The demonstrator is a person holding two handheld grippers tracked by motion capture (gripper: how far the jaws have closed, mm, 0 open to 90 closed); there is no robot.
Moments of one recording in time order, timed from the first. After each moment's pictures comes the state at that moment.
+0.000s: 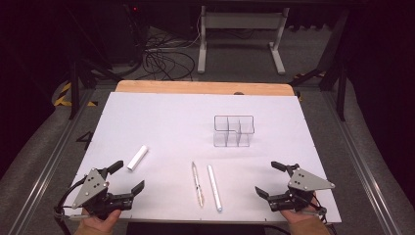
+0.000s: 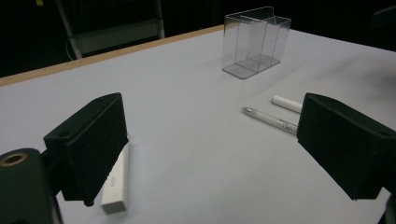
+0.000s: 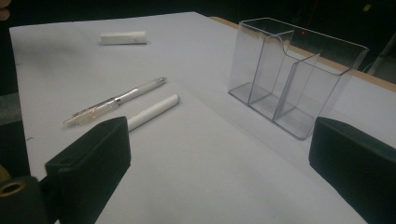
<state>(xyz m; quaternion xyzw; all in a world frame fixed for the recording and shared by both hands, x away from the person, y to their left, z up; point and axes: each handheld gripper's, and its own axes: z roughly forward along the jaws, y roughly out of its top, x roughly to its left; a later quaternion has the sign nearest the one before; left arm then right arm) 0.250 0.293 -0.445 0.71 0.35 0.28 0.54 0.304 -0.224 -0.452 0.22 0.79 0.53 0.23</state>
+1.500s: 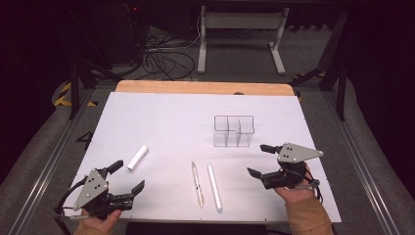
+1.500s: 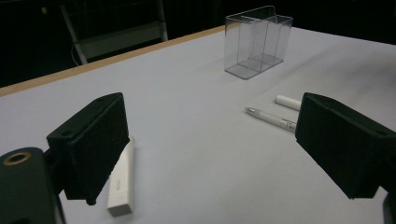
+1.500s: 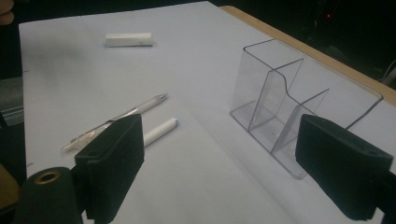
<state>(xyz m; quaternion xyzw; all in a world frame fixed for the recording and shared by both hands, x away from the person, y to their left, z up) 0.248 0.291 -0.444 0.72 0.34 0.30 0.53 0.344 -0.196 -0.400 0.20 0.83 0.49 0.19</state>
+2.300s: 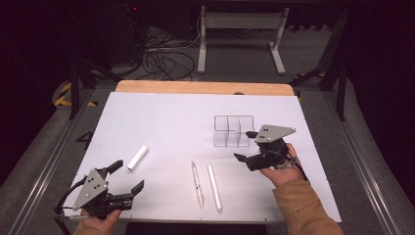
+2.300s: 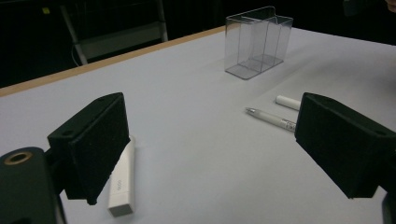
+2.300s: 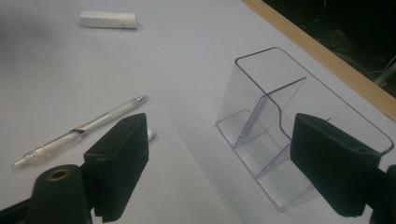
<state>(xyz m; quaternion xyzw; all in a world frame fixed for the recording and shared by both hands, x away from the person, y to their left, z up) 0.248 0.292 -0.444 0.72 0.34 0.30 0.53 0.386 -0.154 -0.383 0.18 0.86 0.42 0.20</state>
